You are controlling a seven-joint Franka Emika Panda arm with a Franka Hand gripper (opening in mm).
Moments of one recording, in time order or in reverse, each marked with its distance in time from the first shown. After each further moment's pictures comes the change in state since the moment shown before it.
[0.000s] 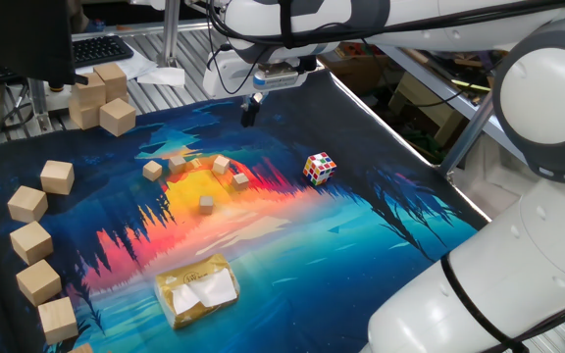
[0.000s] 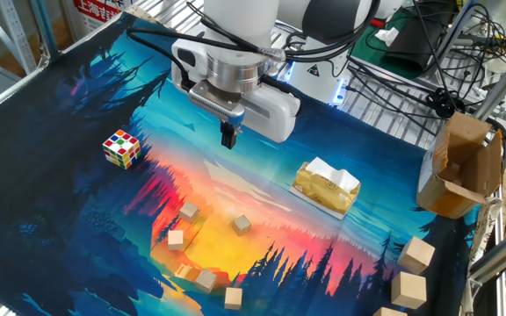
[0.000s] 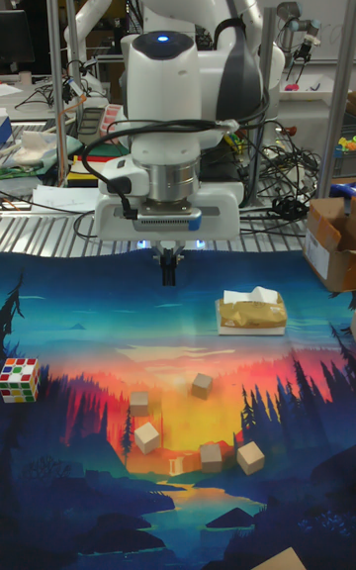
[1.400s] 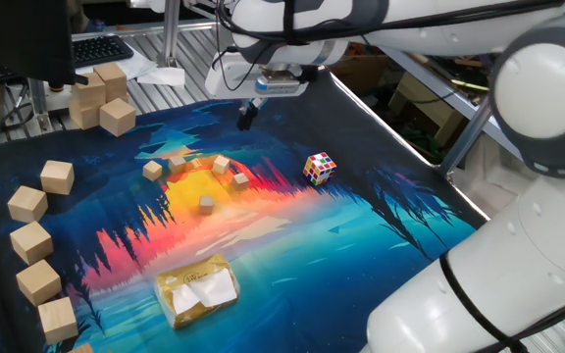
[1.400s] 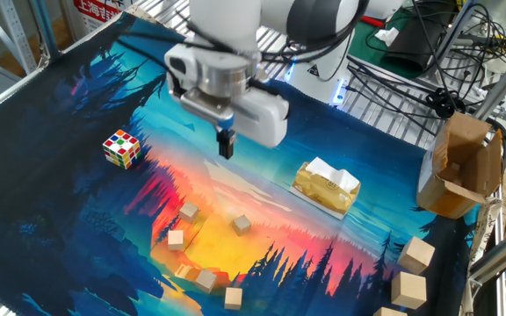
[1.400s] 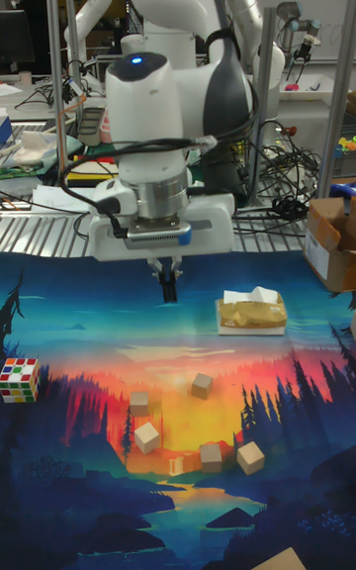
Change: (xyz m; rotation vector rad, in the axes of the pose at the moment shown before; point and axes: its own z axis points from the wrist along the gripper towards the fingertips) arm -0.011 -0.002 0.019 -0.097 -0.038 0.036
